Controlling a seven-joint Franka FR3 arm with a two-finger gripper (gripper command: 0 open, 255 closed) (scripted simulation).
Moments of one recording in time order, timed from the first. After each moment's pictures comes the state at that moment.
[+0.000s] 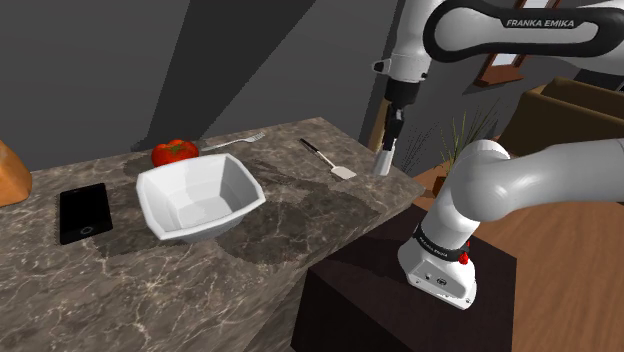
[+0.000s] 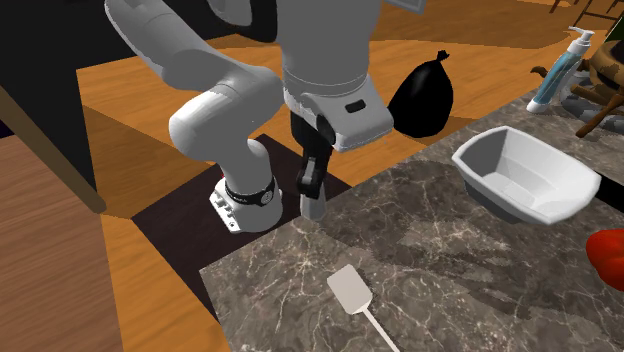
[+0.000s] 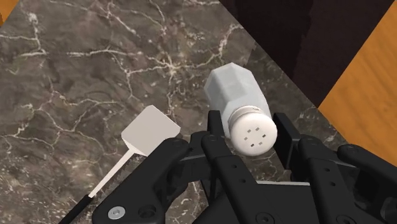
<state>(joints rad) 0.11 -1.03 -0.18 -2.76 -0.09 1.65 -0.42</state>
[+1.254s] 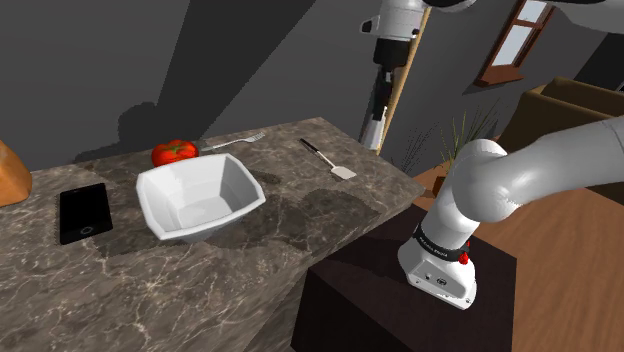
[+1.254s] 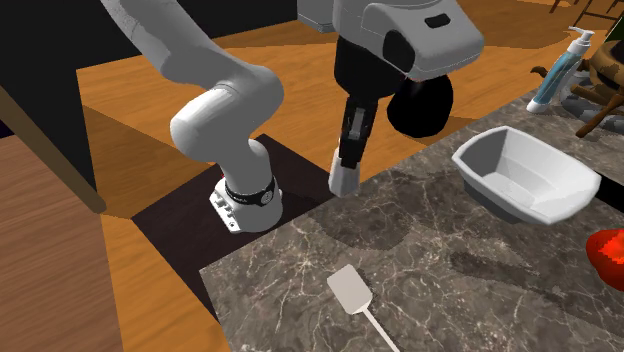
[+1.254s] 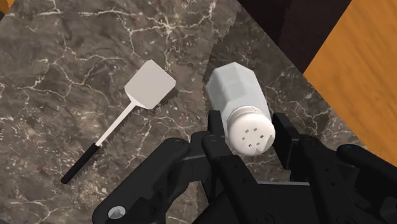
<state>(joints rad) 0.16 -0.84 -0.12 -2.48 -0.02 1.55 -0.37</state>
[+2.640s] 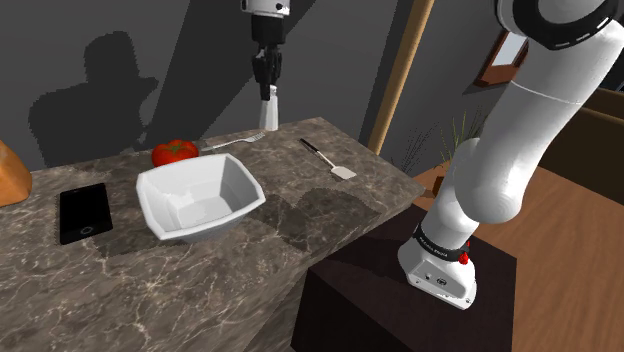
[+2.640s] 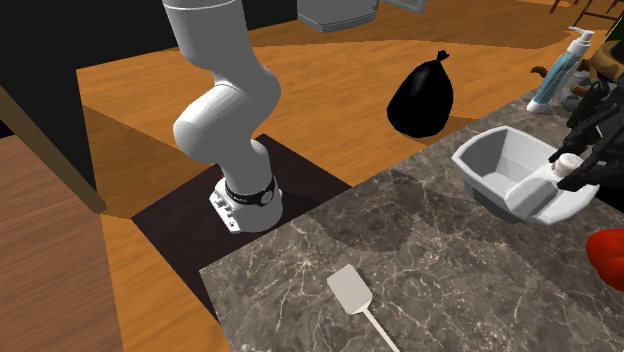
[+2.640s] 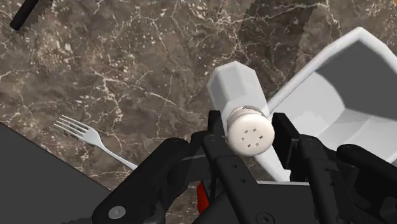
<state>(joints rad) 0.27 -0.03 0.00 -1.79 0.09 1.68 -0.21</state>
